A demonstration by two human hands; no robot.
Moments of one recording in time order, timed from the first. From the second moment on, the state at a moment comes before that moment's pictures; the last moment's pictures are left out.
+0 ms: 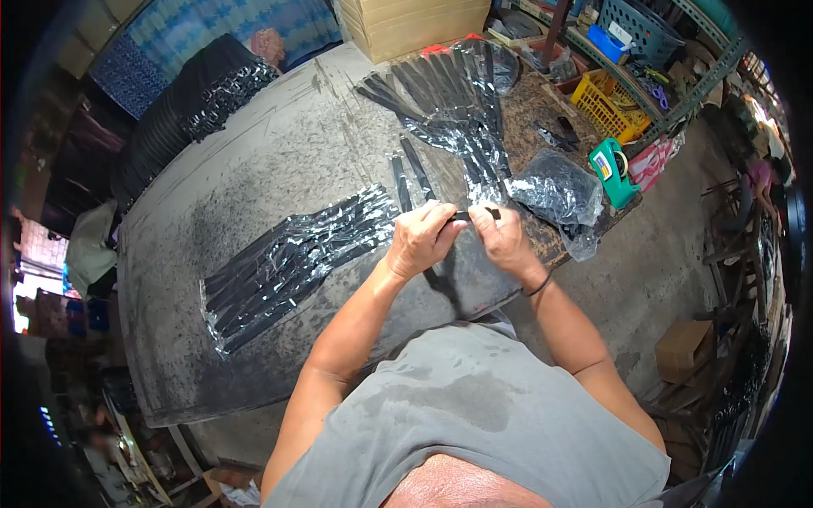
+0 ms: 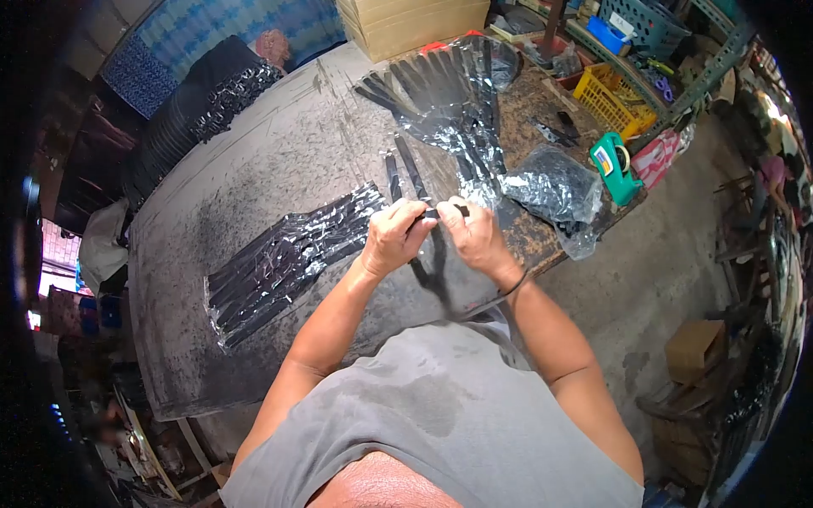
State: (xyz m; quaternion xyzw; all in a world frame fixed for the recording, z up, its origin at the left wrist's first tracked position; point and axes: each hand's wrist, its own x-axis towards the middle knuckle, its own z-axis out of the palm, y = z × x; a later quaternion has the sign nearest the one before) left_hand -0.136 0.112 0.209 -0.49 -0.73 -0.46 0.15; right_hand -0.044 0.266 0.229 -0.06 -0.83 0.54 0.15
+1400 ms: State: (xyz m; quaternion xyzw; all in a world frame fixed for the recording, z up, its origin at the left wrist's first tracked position) left_hand -0.163 0.139 0.293 -0.51 -0.46 -0.57 -0.44; right_hand -0.058 0.317 0.376 0.20 -0.87 0.39 0.25
